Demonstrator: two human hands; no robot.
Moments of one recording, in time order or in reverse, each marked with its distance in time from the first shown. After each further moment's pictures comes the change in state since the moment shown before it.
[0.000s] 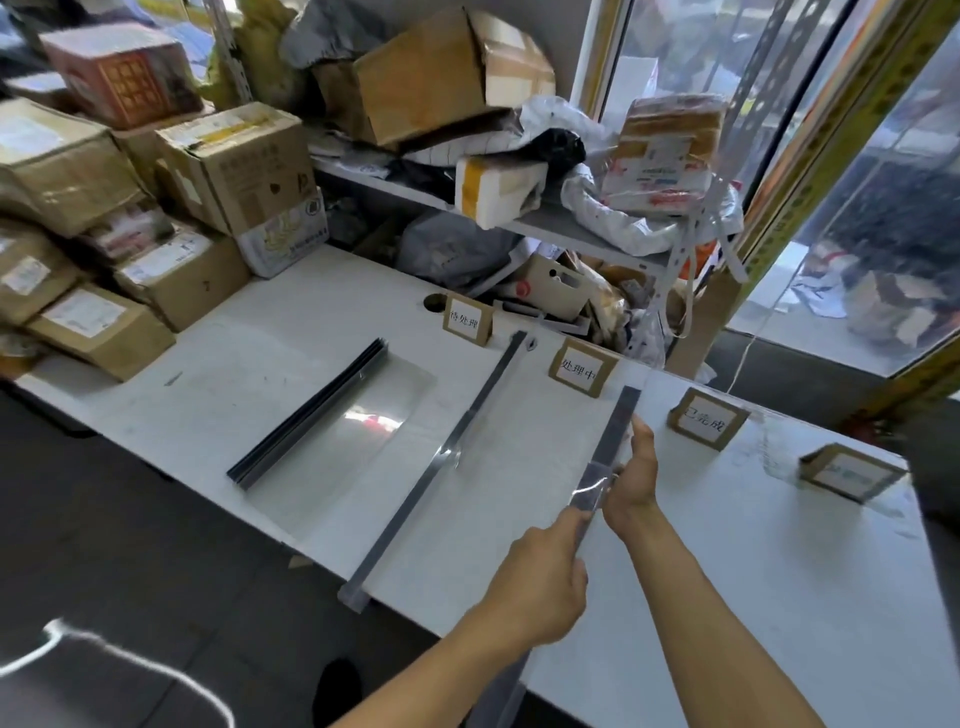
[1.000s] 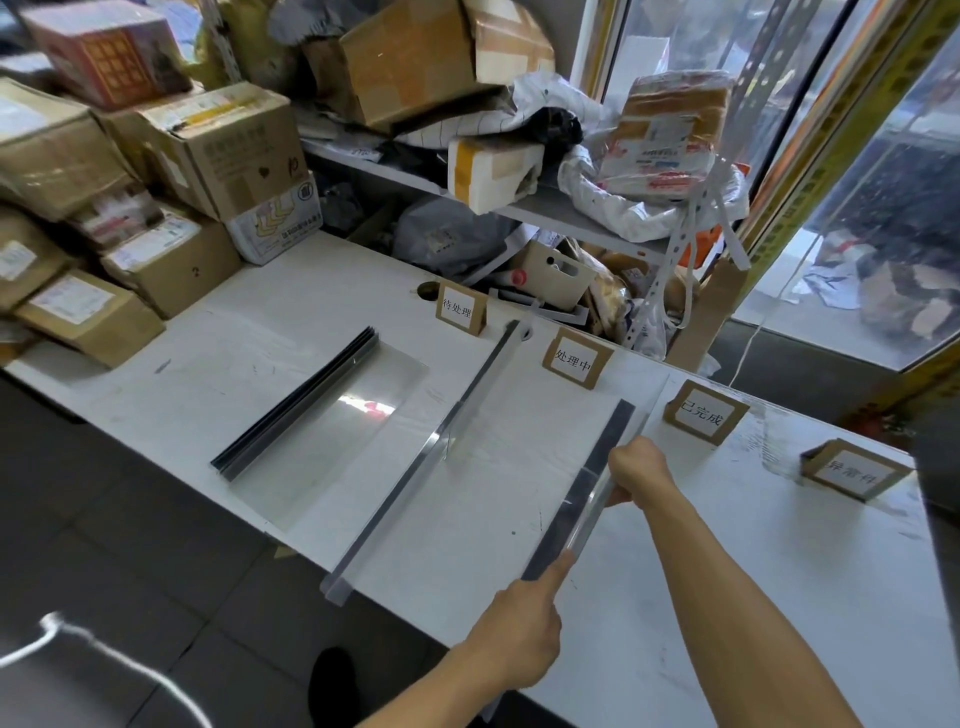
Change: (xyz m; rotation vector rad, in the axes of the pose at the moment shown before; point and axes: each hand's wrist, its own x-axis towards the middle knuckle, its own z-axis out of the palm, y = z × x) left_hand -0.003 -0.023 0.048 0.023 -0.245 -0.179; right_hand 0.039 -0.024 -0.023 -1.082 0.169 0.166
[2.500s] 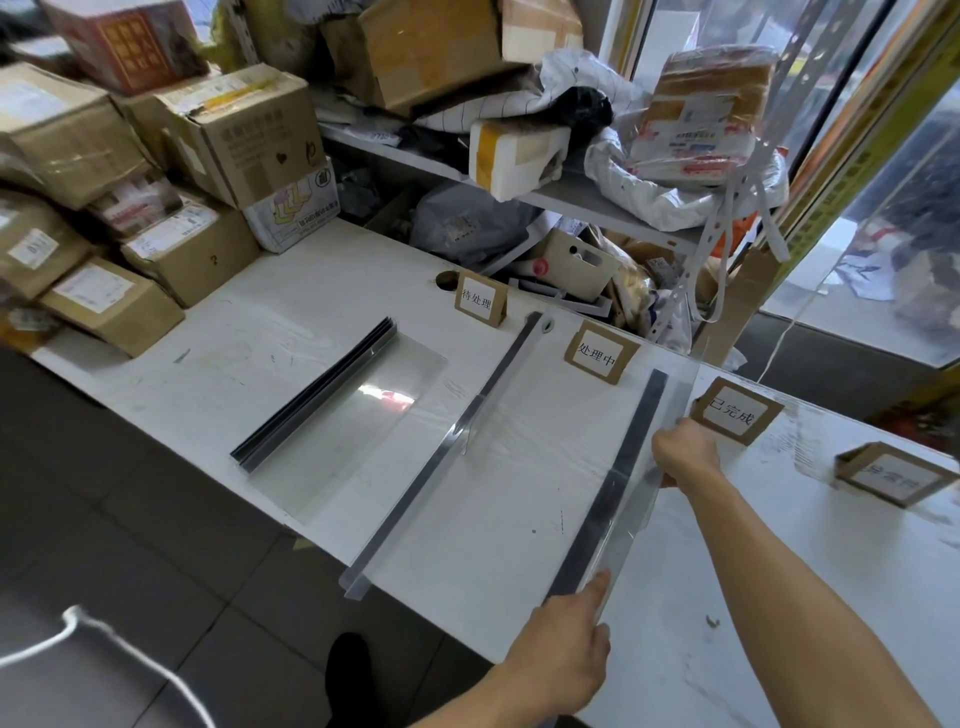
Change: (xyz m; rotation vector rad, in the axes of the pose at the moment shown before) left_hand 0.005 0.005 0.017 -0.050 0.034 0.028; right_hand 0.042 0.005 -0.012 -0.074 0.111 -0.054
